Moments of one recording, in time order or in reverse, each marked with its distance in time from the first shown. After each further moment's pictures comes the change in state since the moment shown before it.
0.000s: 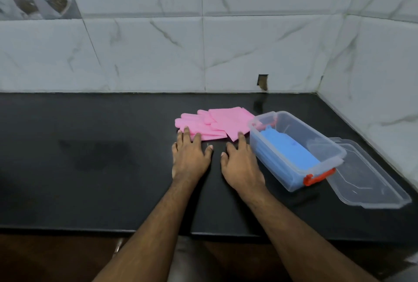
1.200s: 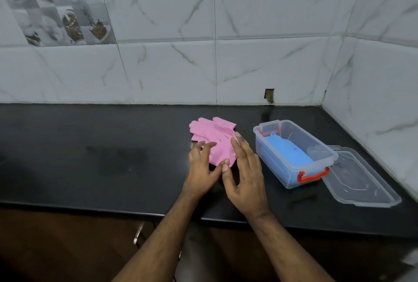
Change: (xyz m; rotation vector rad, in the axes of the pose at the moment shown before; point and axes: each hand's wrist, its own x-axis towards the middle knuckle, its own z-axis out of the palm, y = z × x) left_hand -0.070 0.000 -0.031 -0.563 0.079 0.158; right_hand -0.074 -0.016 -0.028 0.516 0.520 -0.447
